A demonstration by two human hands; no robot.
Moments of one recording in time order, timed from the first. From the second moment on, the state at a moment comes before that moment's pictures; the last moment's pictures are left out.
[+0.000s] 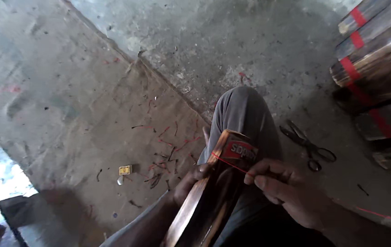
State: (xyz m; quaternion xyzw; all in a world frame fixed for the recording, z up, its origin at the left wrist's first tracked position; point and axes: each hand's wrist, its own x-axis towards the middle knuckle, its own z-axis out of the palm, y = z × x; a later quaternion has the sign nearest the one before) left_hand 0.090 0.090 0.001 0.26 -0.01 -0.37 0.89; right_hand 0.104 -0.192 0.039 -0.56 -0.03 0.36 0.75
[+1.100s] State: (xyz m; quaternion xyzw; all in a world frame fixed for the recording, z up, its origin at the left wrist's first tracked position) left_hand 0.095 0.098 -0.016 0.15 0.03 -0.35 0.92; right_hand 0.082 -0.182 0.009 -0.70 0.10 0.27 0.65
